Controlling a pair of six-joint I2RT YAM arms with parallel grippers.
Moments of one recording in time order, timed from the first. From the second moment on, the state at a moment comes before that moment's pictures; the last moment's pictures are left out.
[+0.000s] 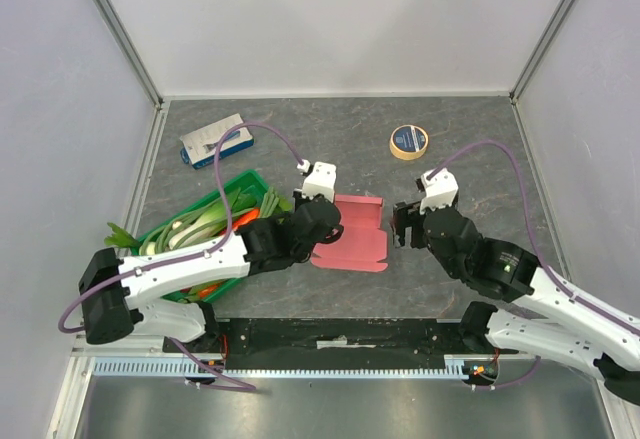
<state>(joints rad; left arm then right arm) -1.16 1.27 1.00 -0.31 -0.78 -0.47 1.00 0.76 0.82 -0.57 0.64 0.35</state>
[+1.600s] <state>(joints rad) -0.97 0.82 0.66 -0.25 -0.34 -0.70 0.68 1.24 1.08 -0.59 0.24 0.68</state>
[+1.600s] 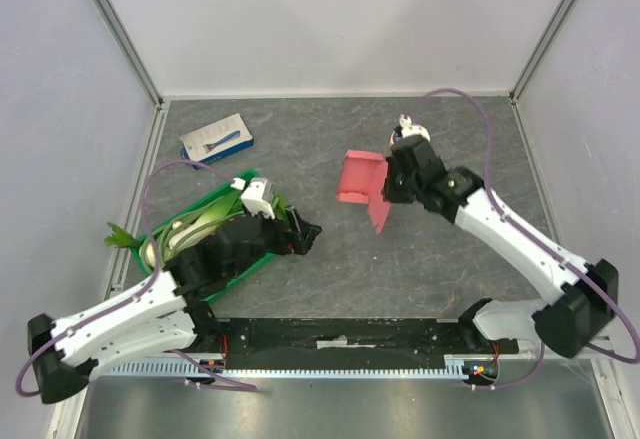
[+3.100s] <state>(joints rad) -1.00 1.42 0.77 0.10 -0.12 -0.18 0.68 1.67 1.44 -1.20 -0.11 -0.10</state>
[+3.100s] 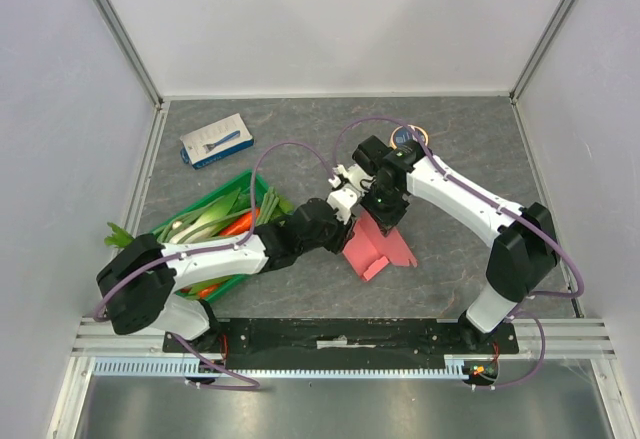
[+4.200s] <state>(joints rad) -1.09 1.67 0.84 0.05 -0.62 -0.38 0.51 0.85 0.82 -0.69 0.08 0.59</state>
